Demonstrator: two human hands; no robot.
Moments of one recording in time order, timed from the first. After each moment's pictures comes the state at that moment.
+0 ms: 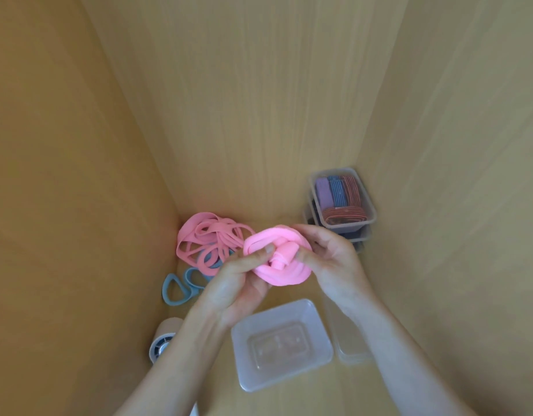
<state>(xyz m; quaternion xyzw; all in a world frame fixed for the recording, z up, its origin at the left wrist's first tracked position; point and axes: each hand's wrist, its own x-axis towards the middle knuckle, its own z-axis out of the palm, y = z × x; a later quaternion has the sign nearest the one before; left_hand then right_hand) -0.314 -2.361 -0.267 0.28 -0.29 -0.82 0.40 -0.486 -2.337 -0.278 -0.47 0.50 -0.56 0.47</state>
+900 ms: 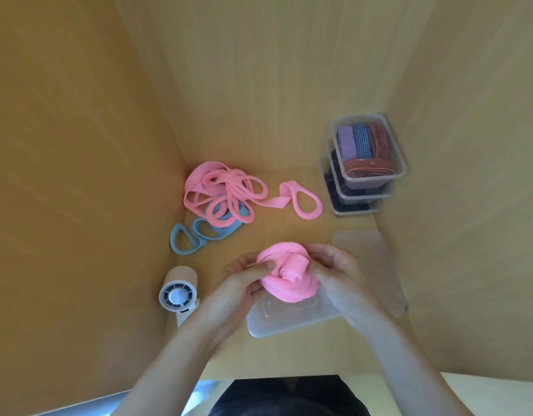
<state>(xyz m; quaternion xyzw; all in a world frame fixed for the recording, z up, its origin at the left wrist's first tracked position) -0.276 -2.297 -0.330 0.47 -0.31 -0.76 0.33 -0.469 -2.282 -0.341 -0.35 0.59 -0.47 0.55</state>
